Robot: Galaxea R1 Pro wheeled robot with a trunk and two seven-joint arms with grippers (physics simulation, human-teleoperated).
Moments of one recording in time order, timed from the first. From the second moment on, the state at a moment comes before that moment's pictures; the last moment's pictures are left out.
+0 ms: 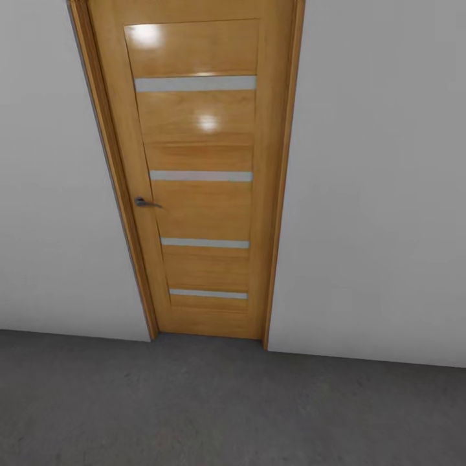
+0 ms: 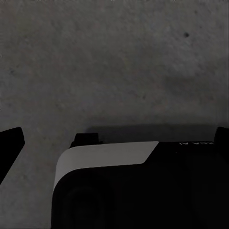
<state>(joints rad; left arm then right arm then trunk) 0.06 -0.04 0.00 -0.43 0.00 -0.12 0.00 -0.03 -0.05 0.01 -0.25 0.00 -0.01 0.00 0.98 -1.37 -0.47</state>
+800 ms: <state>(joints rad) 0.06 -0.04 0.01 -0.43 0.00 -0.12 0.00 -0.03 -0.05 0.01 -0.25 0.00 -0.01 0.00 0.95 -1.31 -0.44</state>
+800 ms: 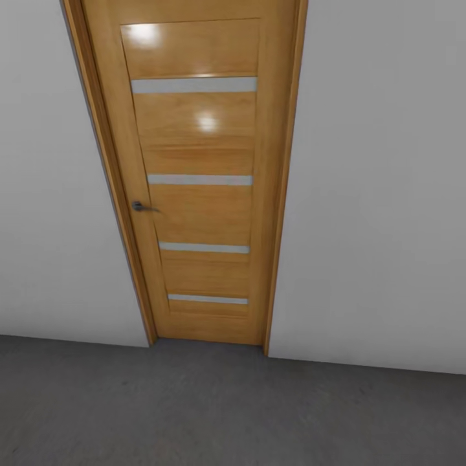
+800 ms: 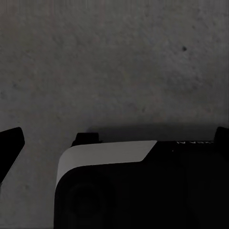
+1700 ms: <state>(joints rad) 0.06 -0.04 0.01 -0.96 0.00 -0.16 0.00 -0.03 -0.05 0.01 -0.25 0.00 -0.01 0.00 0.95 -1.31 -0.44</state>
